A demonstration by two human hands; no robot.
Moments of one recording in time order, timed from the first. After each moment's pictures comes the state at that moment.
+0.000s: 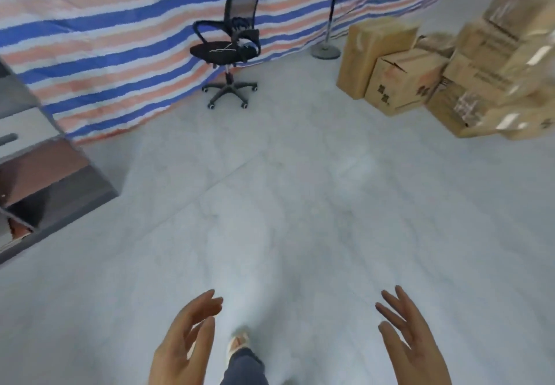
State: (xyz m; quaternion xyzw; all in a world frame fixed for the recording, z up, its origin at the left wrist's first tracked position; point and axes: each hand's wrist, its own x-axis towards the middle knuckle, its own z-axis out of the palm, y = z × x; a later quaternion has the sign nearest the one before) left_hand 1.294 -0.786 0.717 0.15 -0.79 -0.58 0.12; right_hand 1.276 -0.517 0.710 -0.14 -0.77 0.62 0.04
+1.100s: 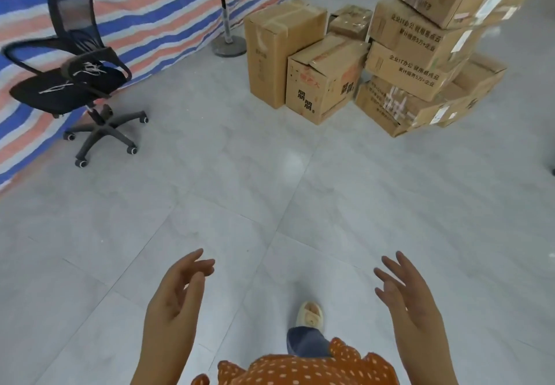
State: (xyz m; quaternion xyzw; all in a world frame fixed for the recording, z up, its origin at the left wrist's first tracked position) left_hand 0.651 -0.534 0.721 0.07 -0.79 -0.61 0.00; right_hand 0.721 -0.271 0.704 -0.28 -0.74 0.60 0.14
